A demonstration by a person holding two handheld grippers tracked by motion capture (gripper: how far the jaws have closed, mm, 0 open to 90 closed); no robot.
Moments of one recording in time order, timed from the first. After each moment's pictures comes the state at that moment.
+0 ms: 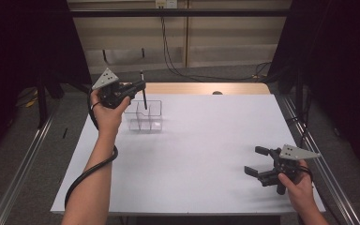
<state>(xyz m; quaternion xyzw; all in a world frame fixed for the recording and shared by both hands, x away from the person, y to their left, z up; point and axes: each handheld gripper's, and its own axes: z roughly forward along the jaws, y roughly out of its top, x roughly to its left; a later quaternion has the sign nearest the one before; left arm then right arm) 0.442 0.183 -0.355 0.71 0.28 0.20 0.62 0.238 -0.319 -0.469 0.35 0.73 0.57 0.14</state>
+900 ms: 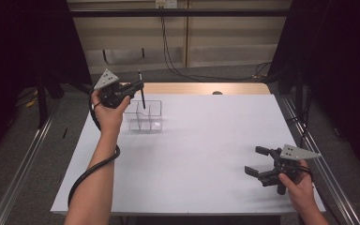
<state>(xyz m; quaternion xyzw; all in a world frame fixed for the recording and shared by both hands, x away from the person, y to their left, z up) 0.450 0.186 -0.366 0.70 0.31 0.21 0.61 0.237 -0.320 -0.469 0.35 0.73 0.57 0.14</state>
